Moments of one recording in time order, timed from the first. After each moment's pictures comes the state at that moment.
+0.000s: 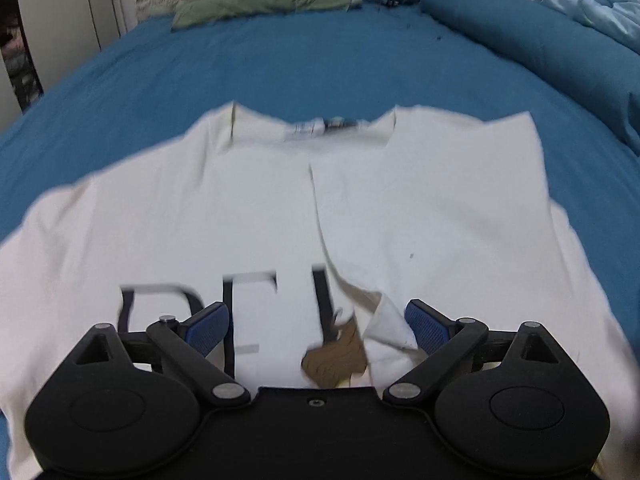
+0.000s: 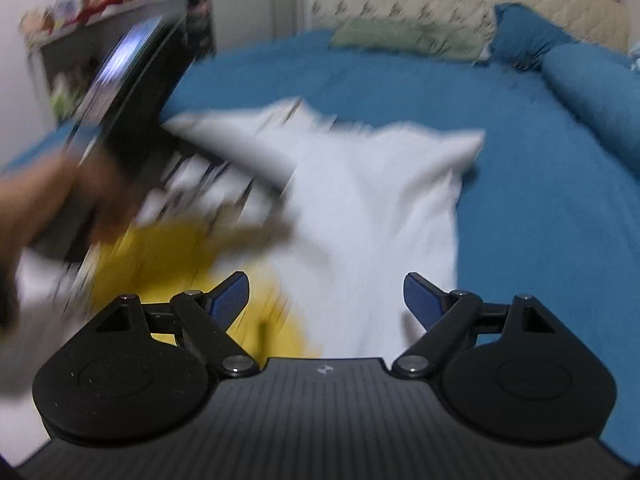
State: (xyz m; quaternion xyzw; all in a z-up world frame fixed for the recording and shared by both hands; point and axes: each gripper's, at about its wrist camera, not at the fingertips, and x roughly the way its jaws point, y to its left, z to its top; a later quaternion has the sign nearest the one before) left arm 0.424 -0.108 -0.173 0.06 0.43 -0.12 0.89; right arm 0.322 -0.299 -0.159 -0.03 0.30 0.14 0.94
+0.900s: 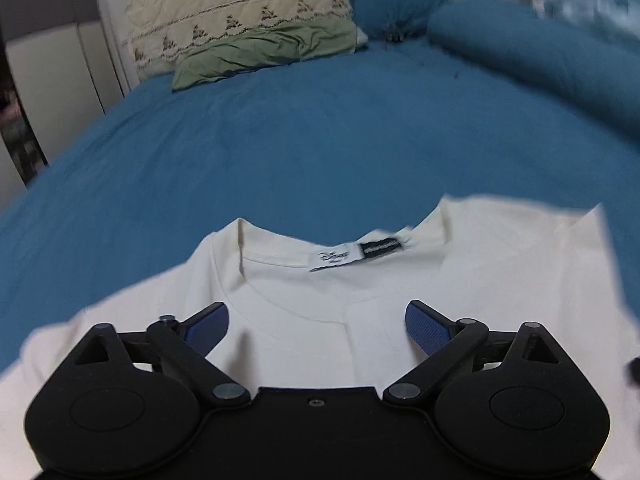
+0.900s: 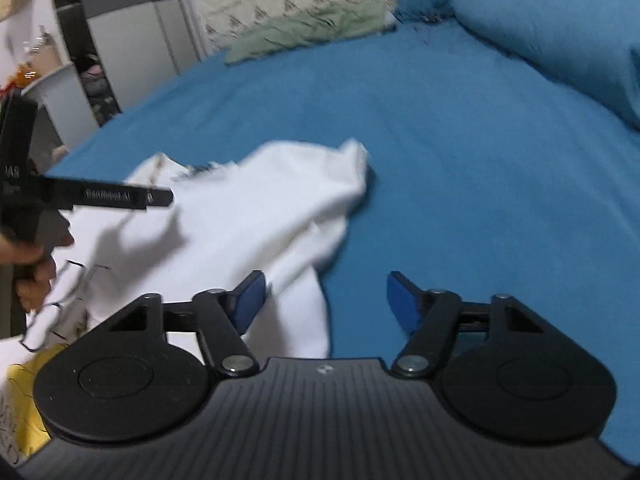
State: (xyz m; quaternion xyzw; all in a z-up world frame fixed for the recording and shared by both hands) left arm 0.524 -0.138 -0.168 0.14 0.36 -0.09 0.92; right arm 0.417 -0.380 -0.200 0.10 0.33 0.04 0.94
